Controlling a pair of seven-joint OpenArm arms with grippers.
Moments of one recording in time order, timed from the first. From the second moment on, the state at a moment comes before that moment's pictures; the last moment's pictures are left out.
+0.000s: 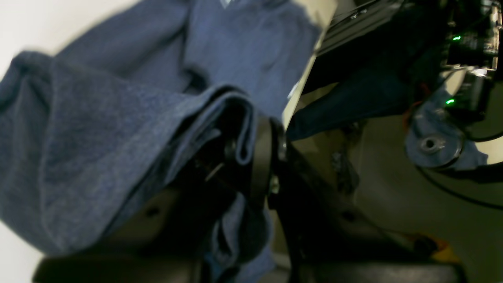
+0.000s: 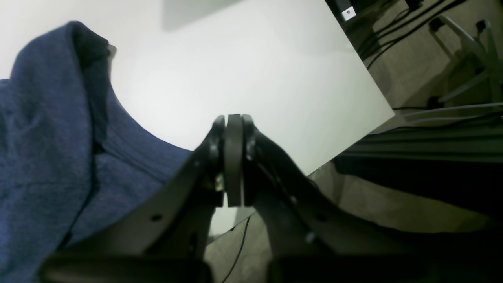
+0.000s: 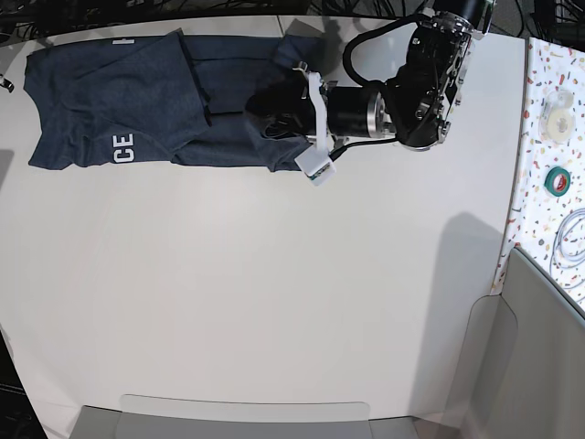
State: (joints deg) left arm 2.1 -15.0 20.4 109.0 -66.7 -19.8 68.6; right arm -12.8 12.4 71.8 106.5 24.0 31.9 -69.5
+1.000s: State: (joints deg) left arm -4.6 -12.3 31.7 95.7 -66.5 -19.5 58.3; right arm -11.5 12.4 71.3 99.6 24.2 31.9 -69.3
